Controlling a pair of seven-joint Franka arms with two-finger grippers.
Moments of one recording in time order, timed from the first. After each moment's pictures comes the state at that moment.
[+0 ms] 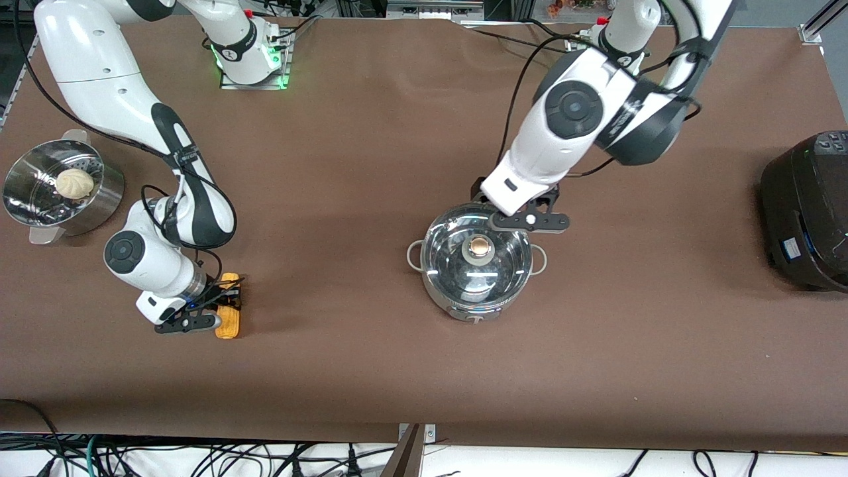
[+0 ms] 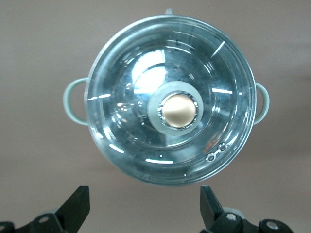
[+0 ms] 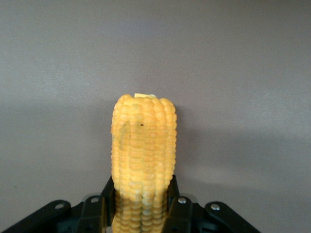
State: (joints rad) left arm -0.18 0.43 -0.46 -1.53 0.09 1.89 -0.63; right arm 0.00 0.76 0.08 -1.62 -0.03 2.49 -0.05
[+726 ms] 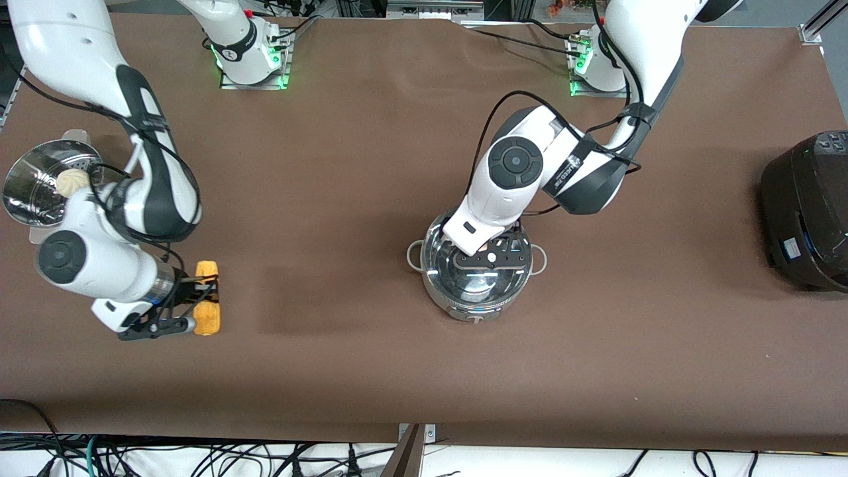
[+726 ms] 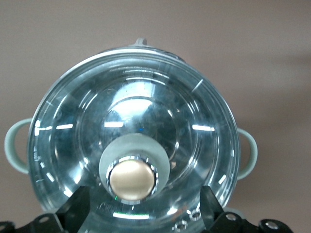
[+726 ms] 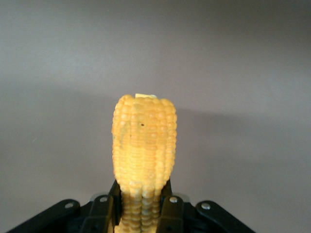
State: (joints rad) left arm -0.28 0.67 -0.41 -1.31 0.19 1.95 -0.73; right arm 0.00 0.64 0.10 -1.35 -0.03 1.96 -0.06
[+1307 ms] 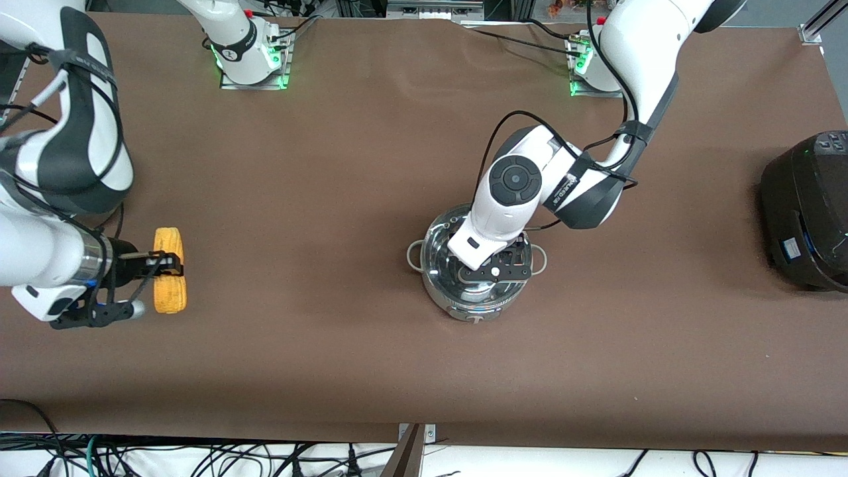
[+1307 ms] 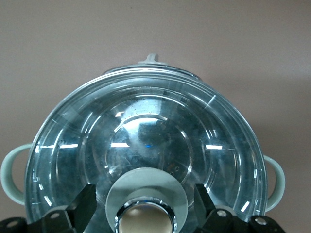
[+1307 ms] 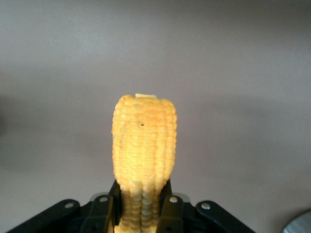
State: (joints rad) left arm -0.28 0.72 -0.40 -1.30 0.24 1.99 -0.72; right arm 0.00 0.61 0.10 -1.07 0.01 1.56 -0.06
